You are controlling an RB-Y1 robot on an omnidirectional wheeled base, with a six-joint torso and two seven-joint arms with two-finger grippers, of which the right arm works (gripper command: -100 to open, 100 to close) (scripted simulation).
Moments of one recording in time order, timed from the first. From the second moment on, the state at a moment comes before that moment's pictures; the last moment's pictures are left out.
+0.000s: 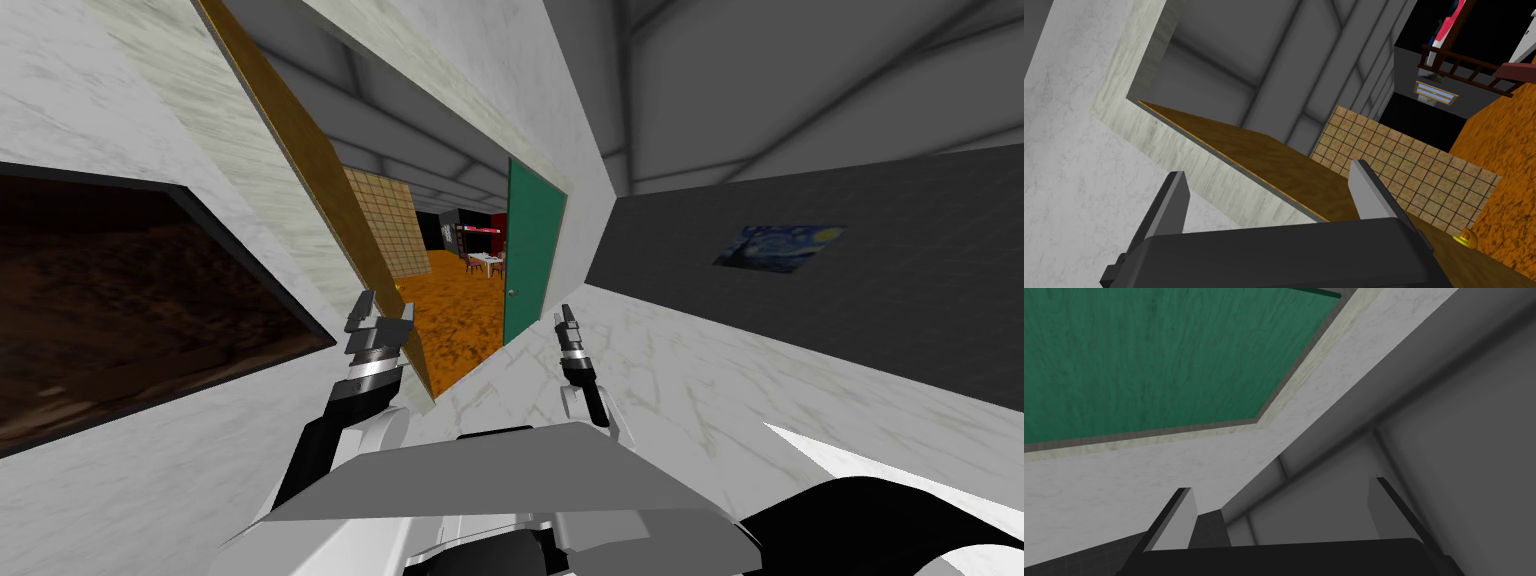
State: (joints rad) arm 0.37 -0.03 -0.02 -2.03 0.16 -0.48 -0.08
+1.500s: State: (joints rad) arm 0.21 -0.08 0.01 -1.64 0.24 -0.58 -0.15
